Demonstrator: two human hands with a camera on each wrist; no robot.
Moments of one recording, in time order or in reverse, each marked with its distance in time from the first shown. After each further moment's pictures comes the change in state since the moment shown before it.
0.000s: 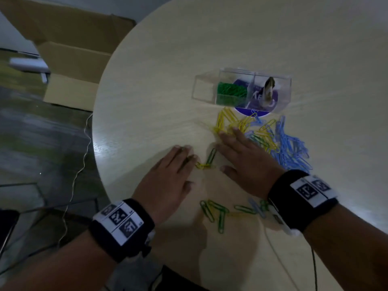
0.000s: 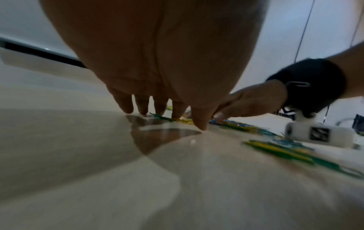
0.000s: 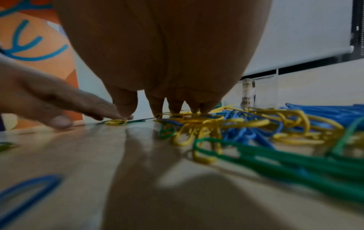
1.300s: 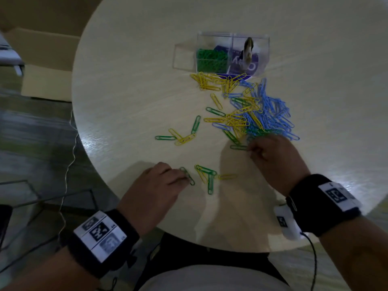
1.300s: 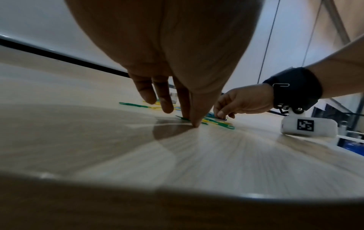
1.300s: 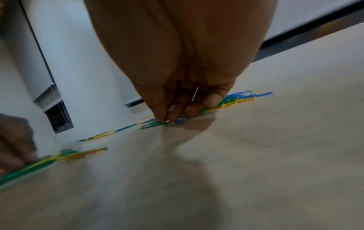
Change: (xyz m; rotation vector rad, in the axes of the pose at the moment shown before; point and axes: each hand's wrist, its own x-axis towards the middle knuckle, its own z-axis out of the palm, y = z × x) left_hand -0.065 0.028 0.016 -0.066 0.059 0.274; right_hand -0.106 0.004 0.016 0.335 0.335 0.322
